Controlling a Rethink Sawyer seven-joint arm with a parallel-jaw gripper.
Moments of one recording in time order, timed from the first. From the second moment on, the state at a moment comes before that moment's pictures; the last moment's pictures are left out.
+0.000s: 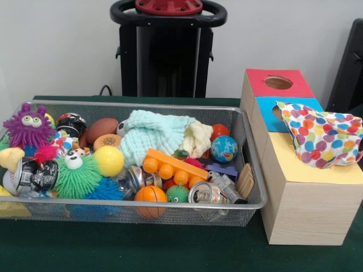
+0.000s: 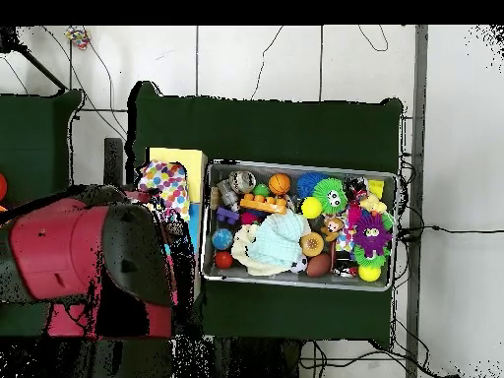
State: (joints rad) arm 0.37 -0.85 -0.35 1.34 -0.06 0.86 2.00
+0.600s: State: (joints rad) arm 0.34 -0.75 -0.34 1.32 -0.05 0.86 2.00
